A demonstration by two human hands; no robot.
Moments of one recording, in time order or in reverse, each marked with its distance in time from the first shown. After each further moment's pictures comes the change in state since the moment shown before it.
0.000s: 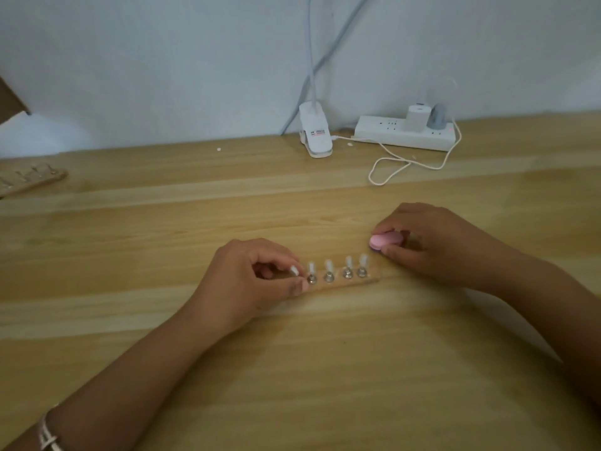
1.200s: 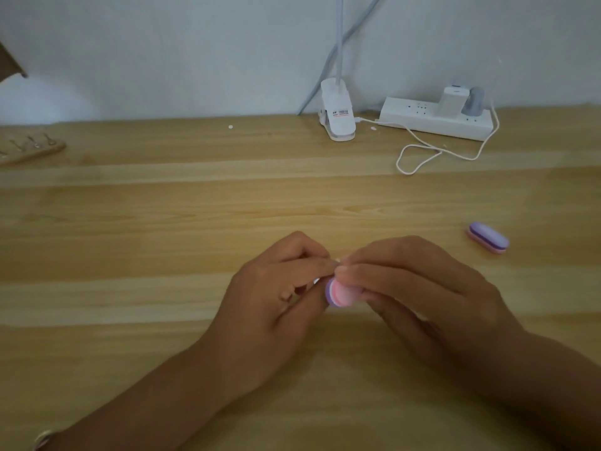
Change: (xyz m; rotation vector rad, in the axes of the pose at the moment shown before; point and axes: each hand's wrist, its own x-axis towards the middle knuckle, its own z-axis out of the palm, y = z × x) left_hand -0.024 0.010 0.007 0.154 0.012 0.333; right_hand -0.022 -0.069 0.047 0.122 0.435 -0.537
